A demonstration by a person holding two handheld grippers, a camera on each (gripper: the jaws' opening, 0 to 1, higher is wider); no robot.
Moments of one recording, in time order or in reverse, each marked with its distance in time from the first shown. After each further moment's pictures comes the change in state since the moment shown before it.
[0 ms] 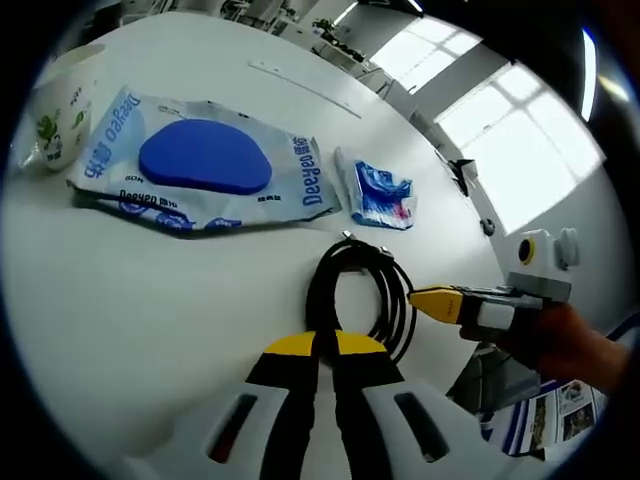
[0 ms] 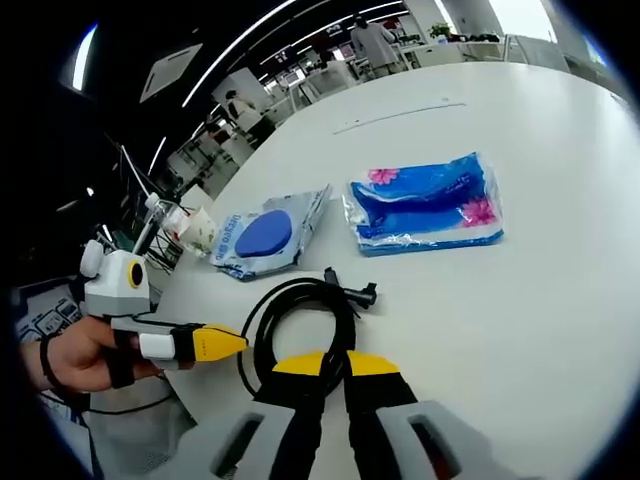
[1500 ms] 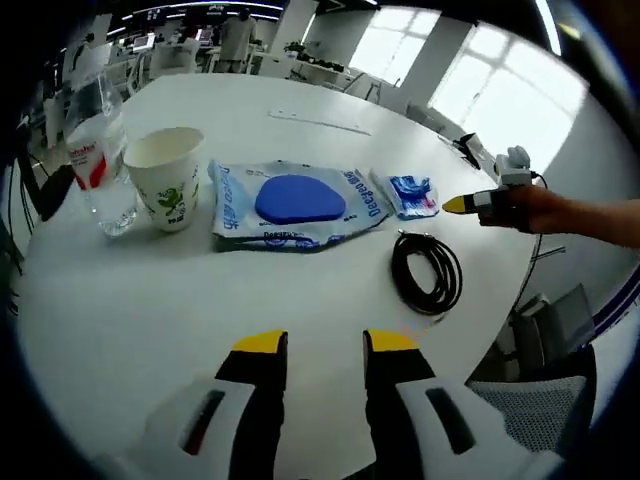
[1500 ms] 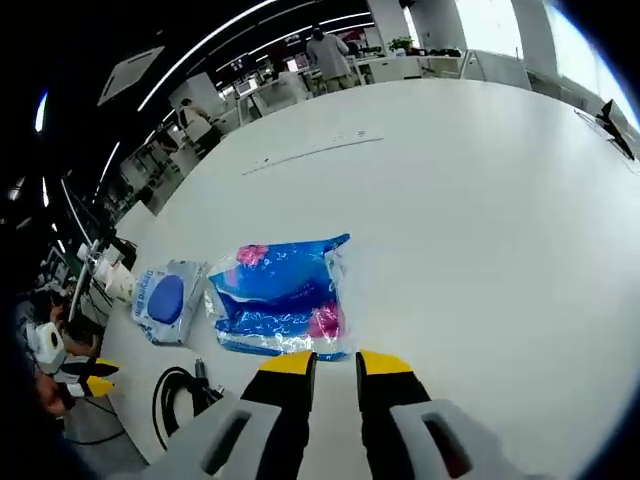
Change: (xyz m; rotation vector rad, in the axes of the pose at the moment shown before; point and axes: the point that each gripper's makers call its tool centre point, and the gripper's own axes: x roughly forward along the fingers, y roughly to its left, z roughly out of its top) left arm -0.104 0.080 0.013 0.281 -0.062 0.156; right arm -0.009 -0.117 0.082 0.028 -0.050 -0.254
